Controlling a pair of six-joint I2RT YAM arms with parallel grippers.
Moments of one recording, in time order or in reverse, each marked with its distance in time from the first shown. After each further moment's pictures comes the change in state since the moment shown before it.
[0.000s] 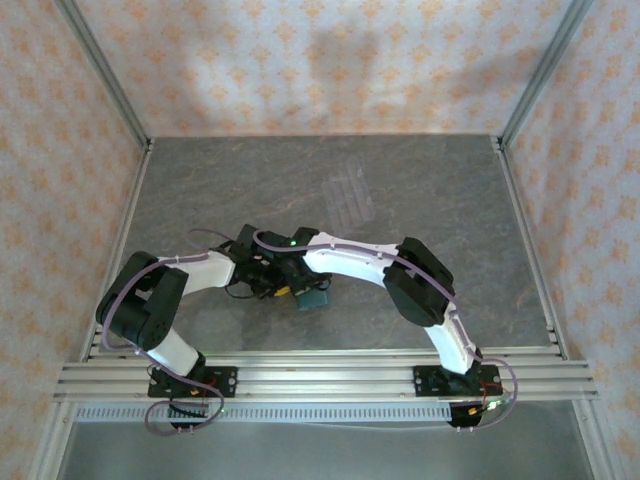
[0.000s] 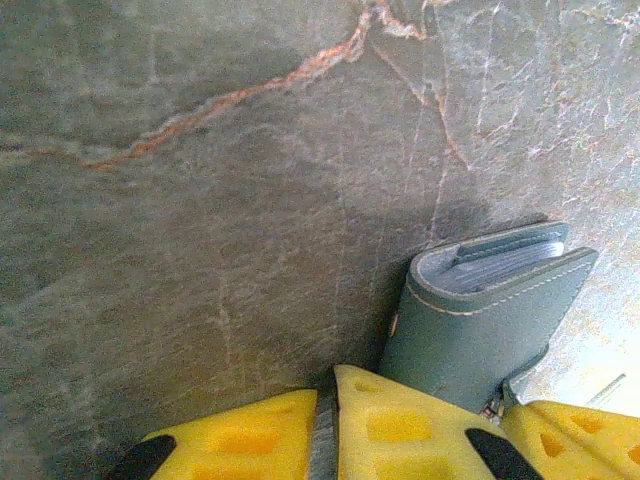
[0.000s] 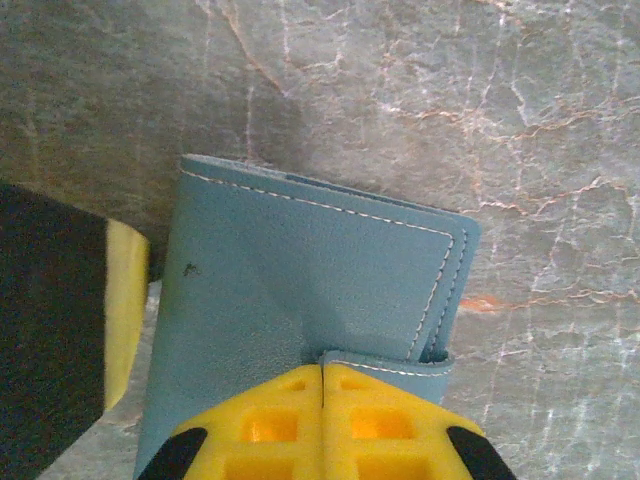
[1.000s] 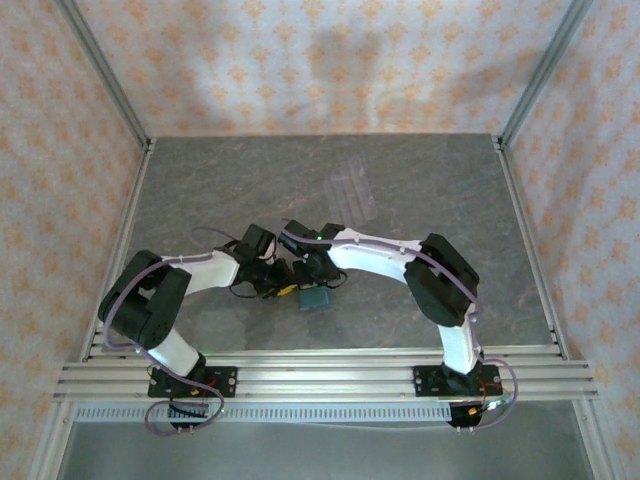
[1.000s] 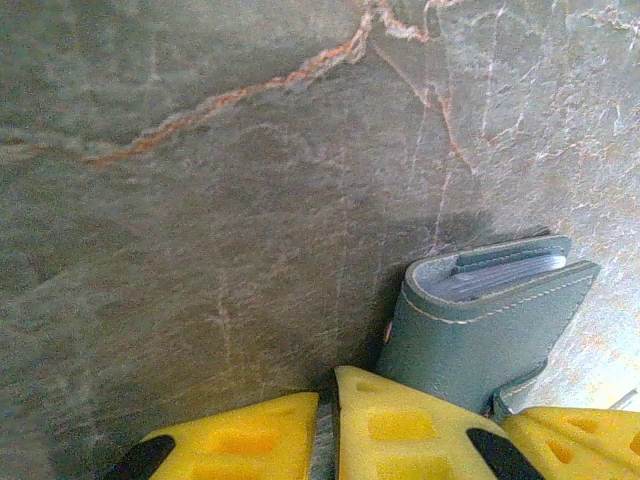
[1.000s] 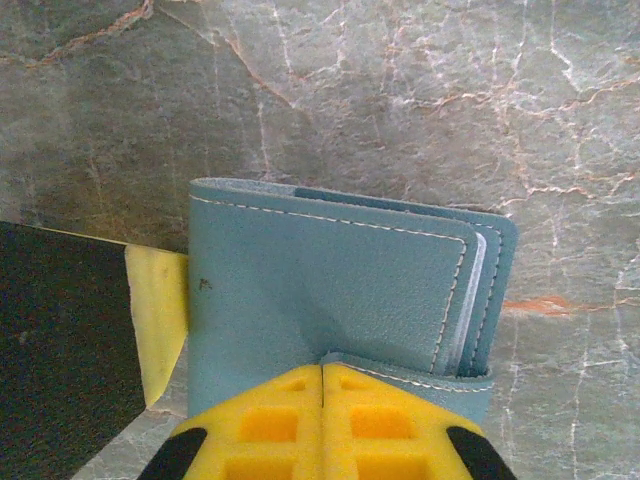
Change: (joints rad) left arm -0.037 0.017 0.019 0.007 -0.034 -0.041; right arm -0.091 -0.131 -0.209 0.230 -0.200 0.087
